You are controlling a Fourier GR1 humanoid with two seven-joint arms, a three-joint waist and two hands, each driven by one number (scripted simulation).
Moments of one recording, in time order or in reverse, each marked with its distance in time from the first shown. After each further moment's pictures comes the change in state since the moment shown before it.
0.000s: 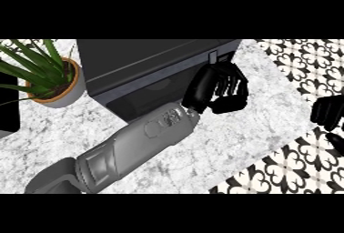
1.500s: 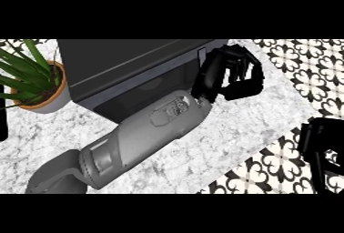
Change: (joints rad) left arm -0.105 -0.023 0.052 0.028 0.170 0.036 0.018; right arm 0.023 -0.050 0.162 -0.313 -0.068 0.083 0.157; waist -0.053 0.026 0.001
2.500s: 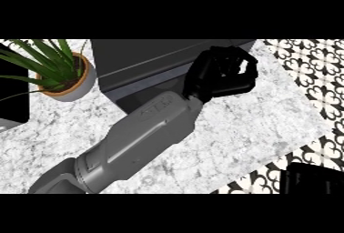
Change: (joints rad) left arm 0.102 0.000 0.134 -0.070 0.384 -0.306 -0.083; right arm 0.197 0.067 0.126 -0.185 -0.003 -0.040 0.024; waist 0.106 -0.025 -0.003
